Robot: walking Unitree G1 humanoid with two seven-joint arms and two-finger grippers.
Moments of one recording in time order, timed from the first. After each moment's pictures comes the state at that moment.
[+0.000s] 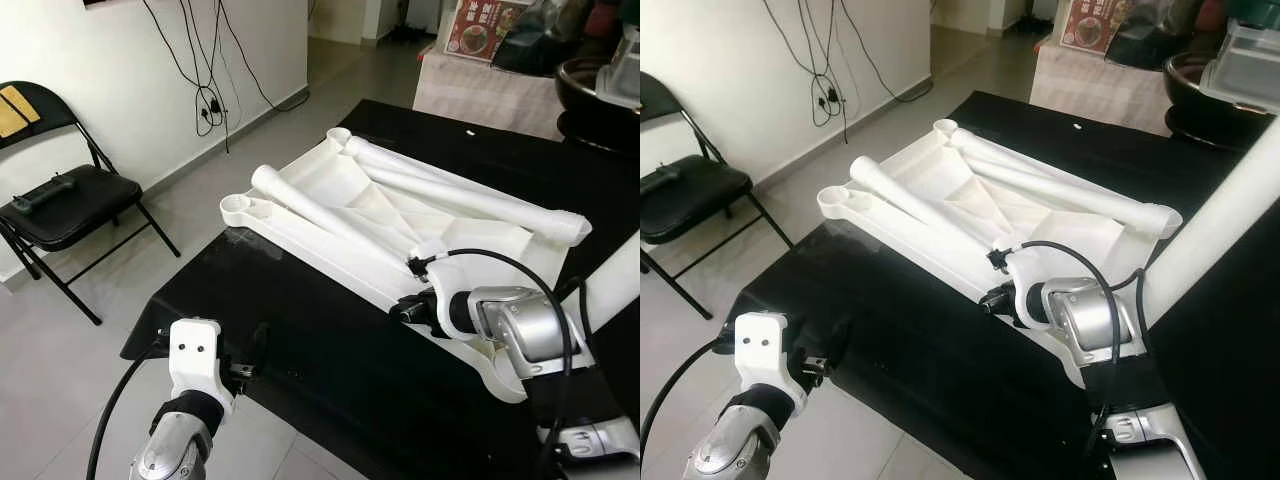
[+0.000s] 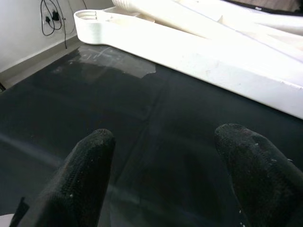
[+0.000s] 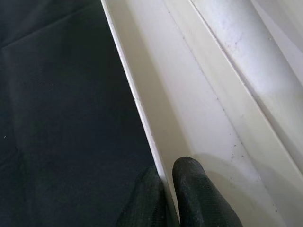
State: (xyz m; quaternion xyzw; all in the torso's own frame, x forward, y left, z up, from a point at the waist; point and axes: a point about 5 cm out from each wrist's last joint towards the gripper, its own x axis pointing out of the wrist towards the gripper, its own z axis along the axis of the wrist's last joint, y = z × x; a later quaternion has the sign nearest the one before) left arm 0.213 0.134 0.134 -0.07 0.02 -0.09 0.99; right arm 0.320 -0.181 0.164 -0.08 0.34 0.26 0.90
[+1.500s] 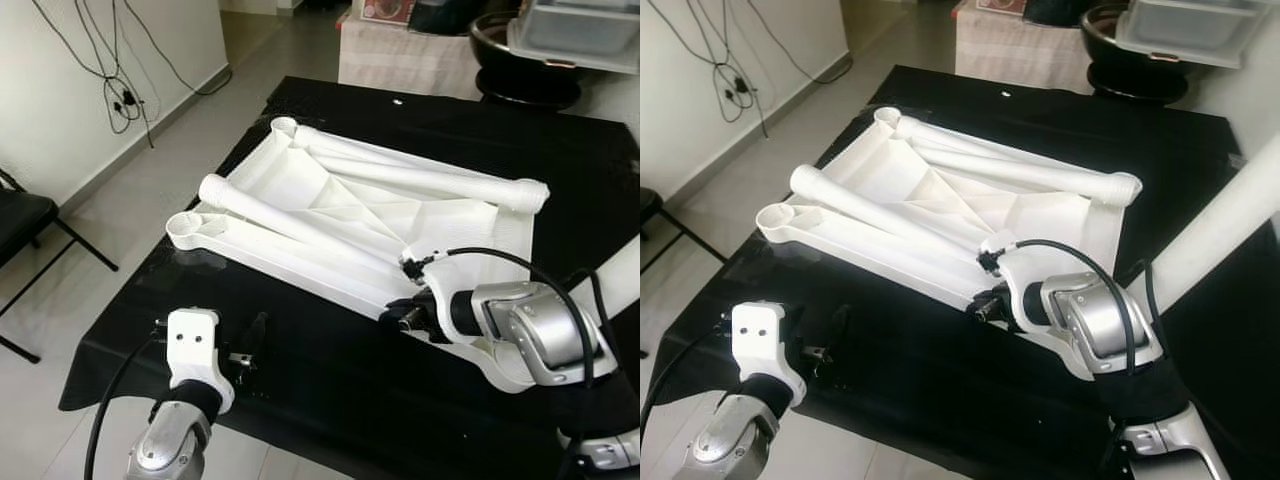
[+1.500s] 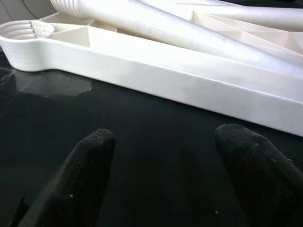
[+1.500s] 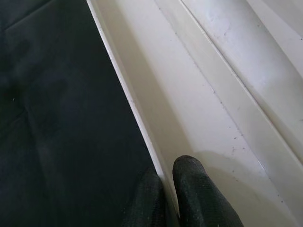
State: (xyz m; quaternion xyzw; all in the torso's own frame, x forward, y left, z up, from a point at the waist) left arm 0.214 0.135 0.135 -0.07 0.02 -0.09 0.99; right arm 0.296 -0.169 0.172 -0.09 0.35 0.34 0.87
